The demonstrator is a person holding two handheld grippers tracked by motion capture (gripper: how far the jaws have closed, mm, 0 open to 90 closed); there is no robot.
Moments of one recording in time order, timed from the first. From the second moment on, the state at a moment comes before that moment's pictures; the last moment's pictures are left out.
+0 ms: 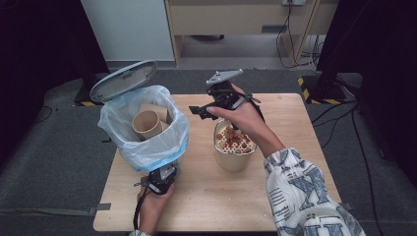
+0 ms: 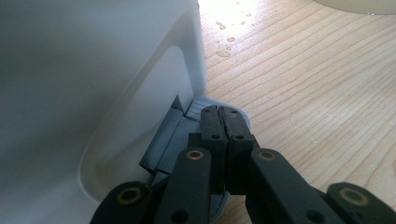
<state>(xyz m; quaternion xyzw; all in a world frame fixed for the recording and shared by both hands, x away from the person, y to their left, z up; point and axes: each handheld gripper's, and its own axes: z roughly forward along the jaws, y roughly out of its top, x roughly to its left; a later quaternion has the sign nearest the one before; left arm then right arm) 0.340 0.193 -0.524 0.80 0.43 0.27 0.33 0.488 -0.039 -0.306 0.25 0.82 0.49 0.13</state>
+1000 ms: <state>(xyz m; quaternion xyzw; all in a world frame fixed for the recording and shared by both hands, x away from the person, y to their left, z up) 0.325 0.186 -0.510 0.78 0.44 0.27 0.36 0.486 -0.165 -0.352 0.38 0.77 0.47 0.21</state>
